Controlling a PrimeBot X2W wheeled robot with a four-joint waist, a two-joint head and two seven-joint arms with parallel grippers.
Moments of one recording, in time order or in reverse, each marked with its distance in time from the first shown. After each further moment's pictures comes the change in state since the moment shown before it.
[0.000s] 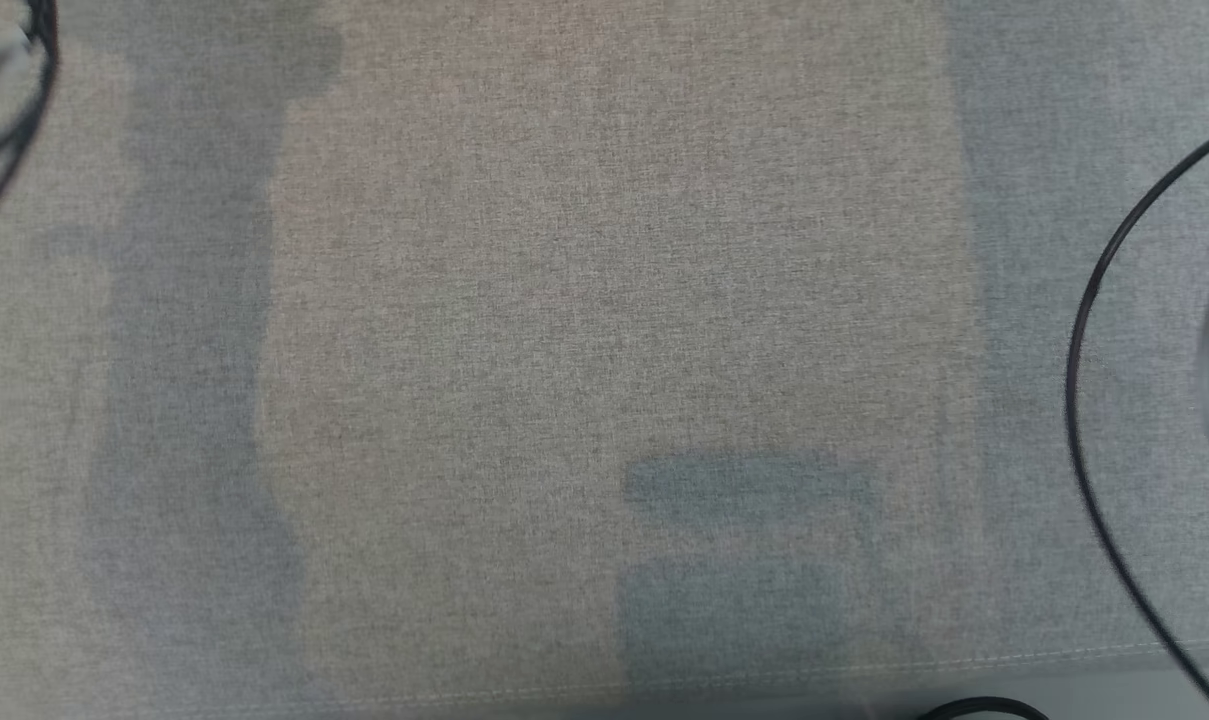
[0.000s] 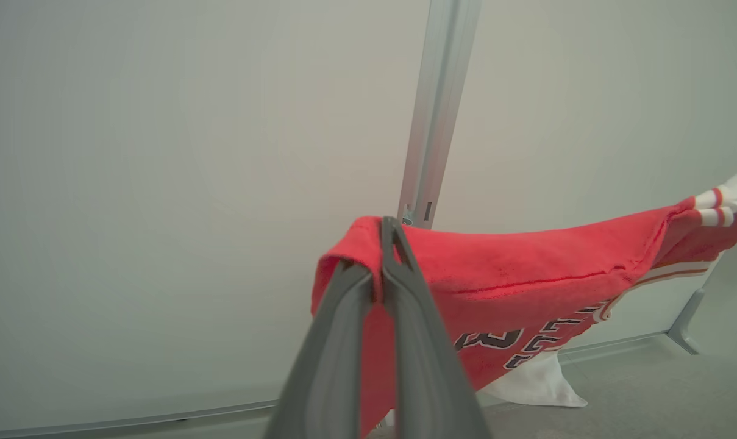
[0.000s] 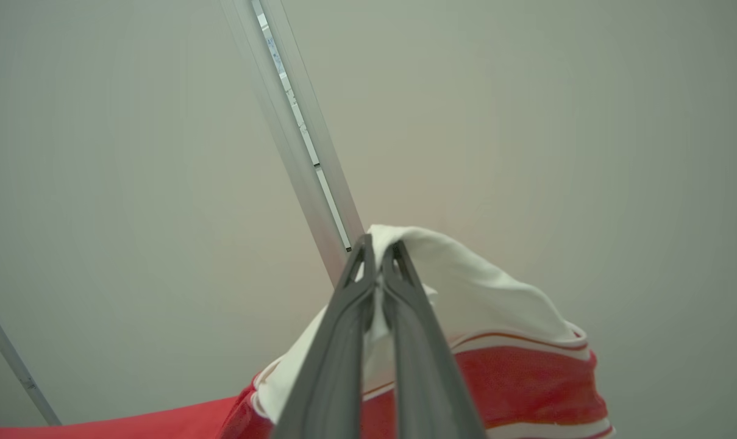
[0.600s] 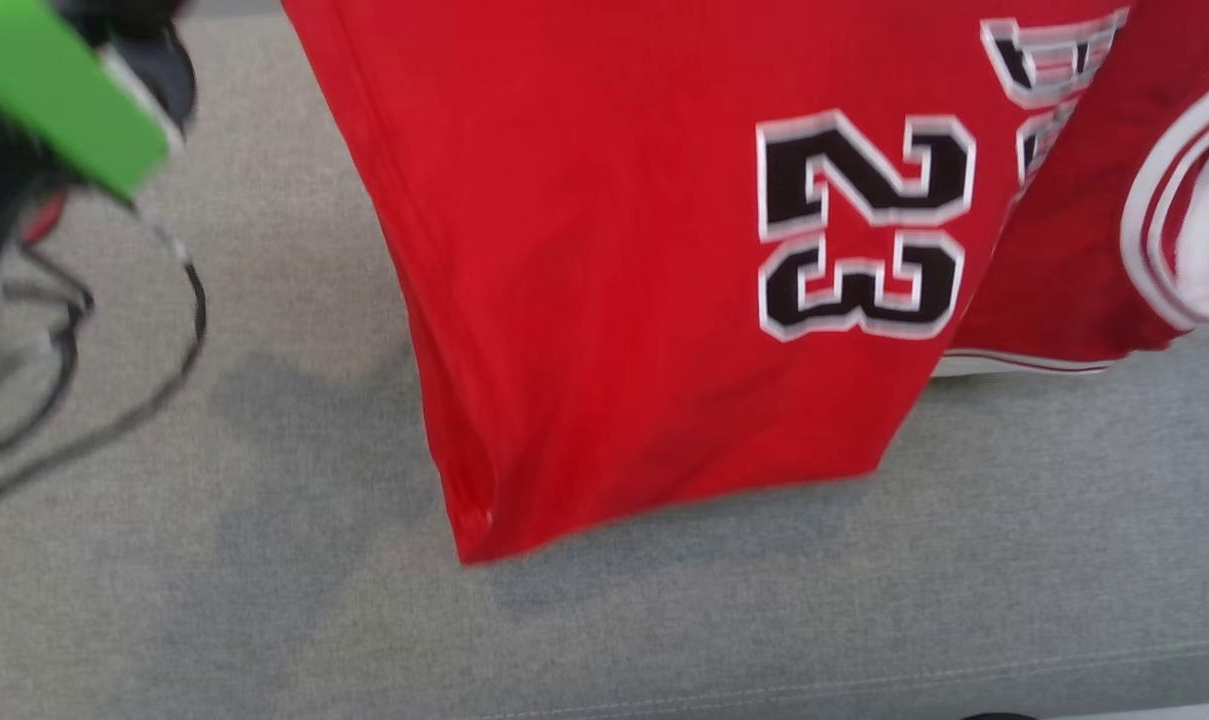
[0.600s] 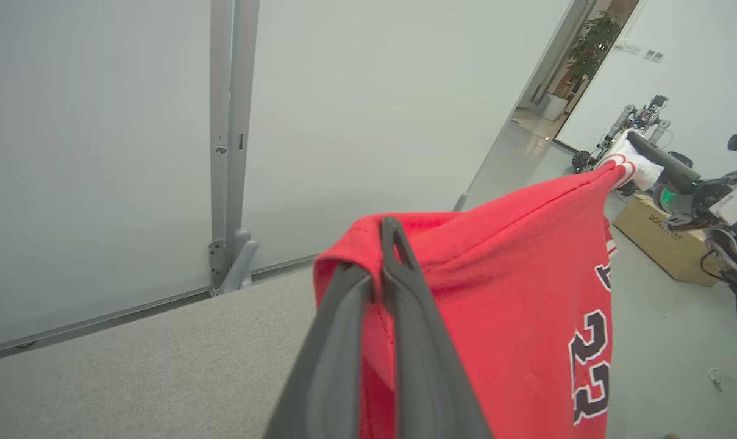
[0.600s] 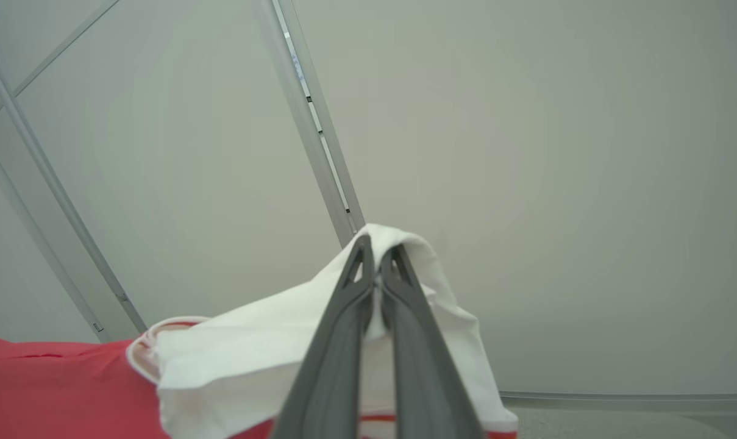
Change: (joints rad) left arm 0.562 0.218 0.117 -0.923 -0.418 0.179 0.686; right arm 0.785 -0.749 0.133 -0.737 0.816 0.000 0.337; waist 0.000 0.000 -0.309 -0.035
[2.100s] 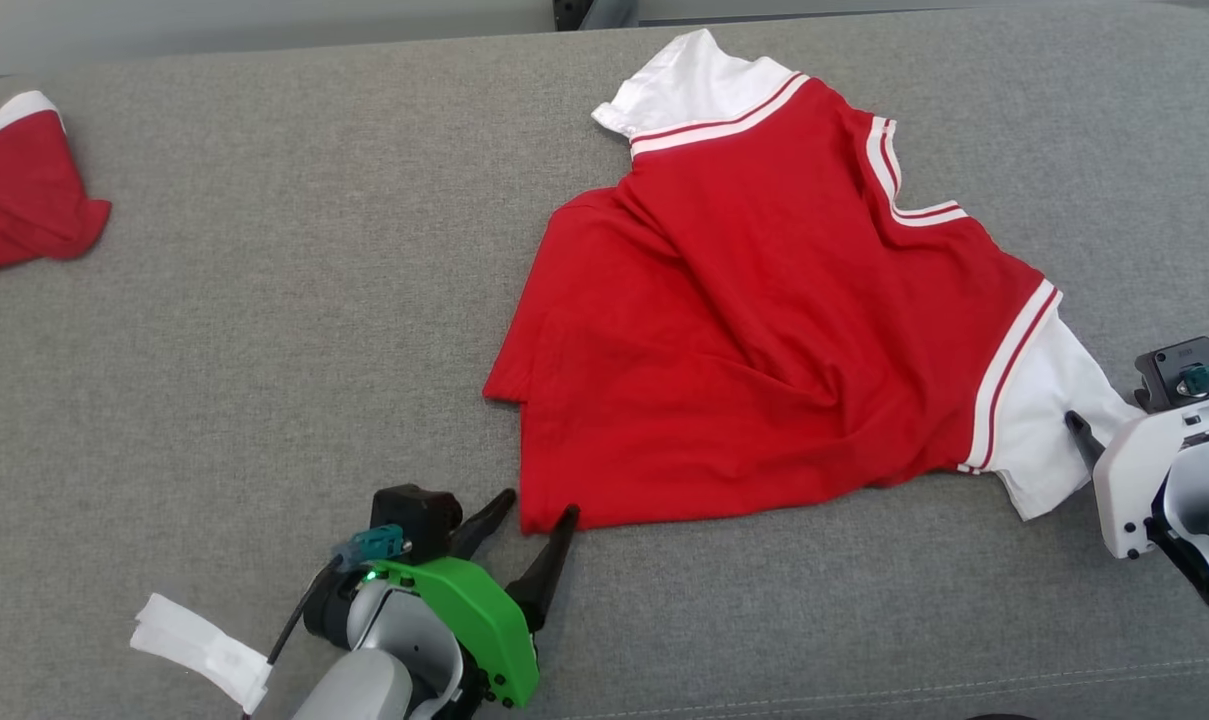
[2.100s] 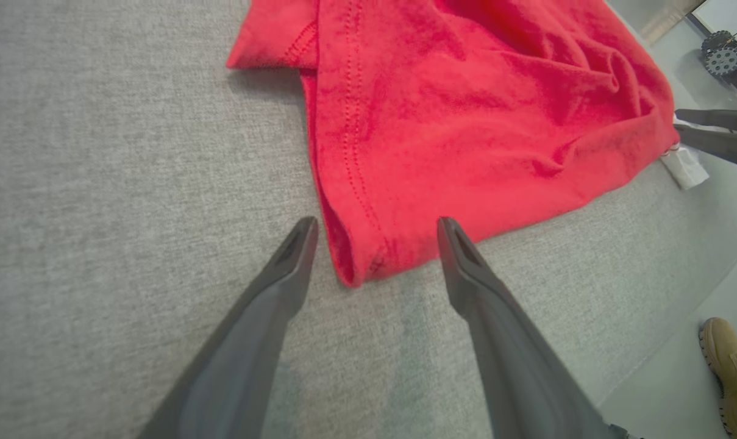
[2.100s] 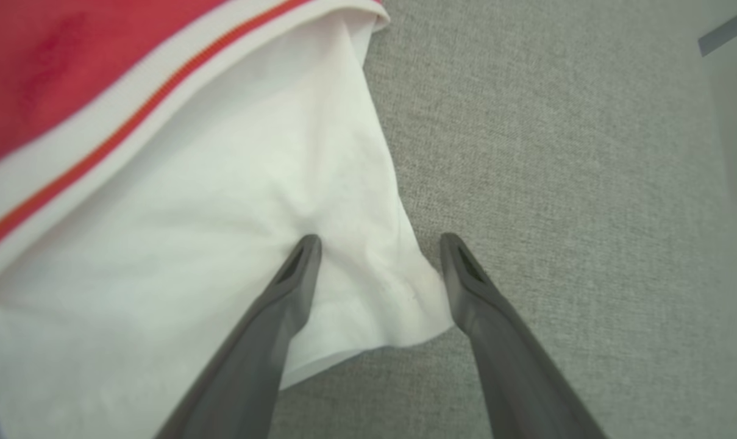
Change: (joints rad) left arm 0.689 -0.407 -0.167 0.558 0.641 -0.193 -0.500; right arm 0.324 0.319 0.333 0.744 -0.824 0.000 -0.065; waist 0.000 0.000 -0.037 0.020
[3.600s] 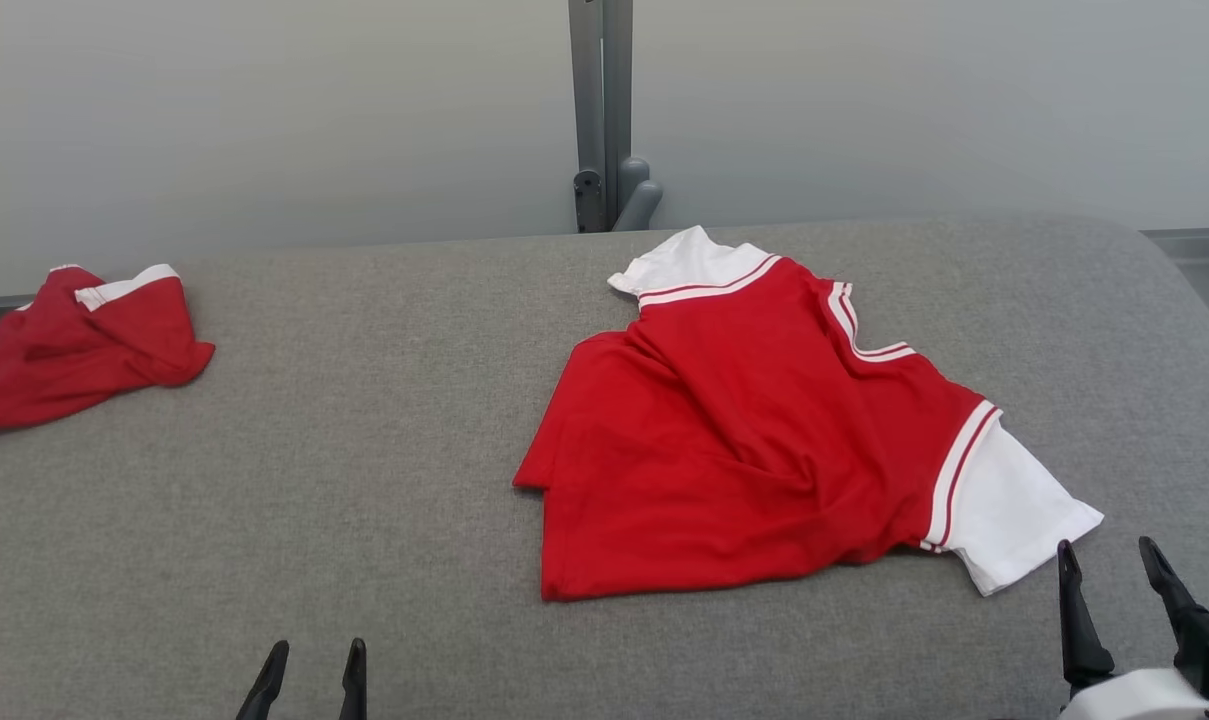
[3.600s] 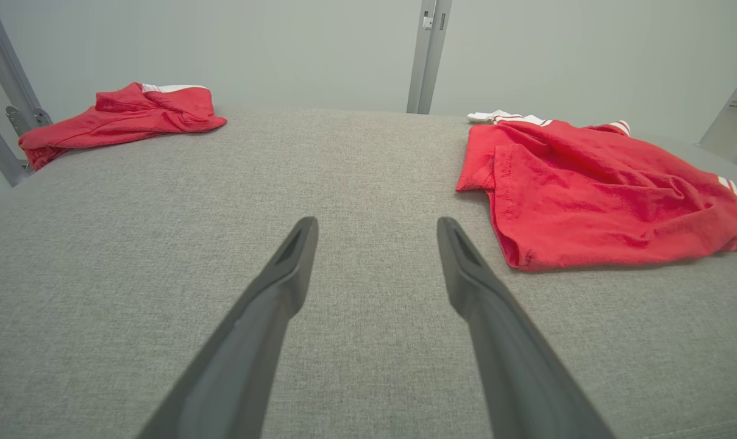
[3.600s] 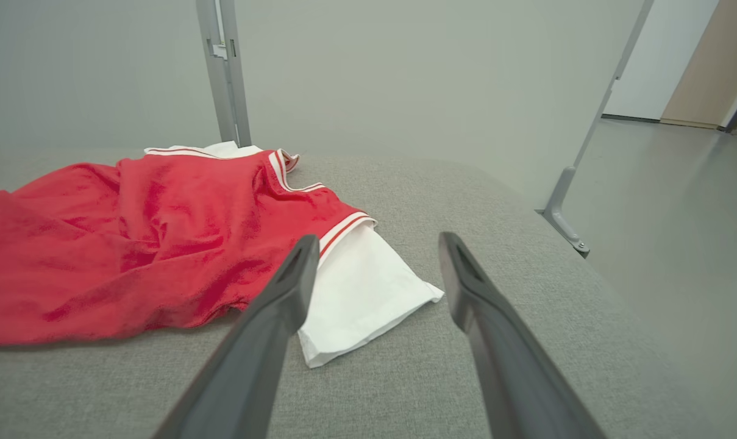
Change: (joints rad) left arm 0.467 -0.021 0.436 -0.183 0.328 0.000 -0.345; right arm 0.675 0.467 -0.717 -0.644 -0.425 0.001 -0.349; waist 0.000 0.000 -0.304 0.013
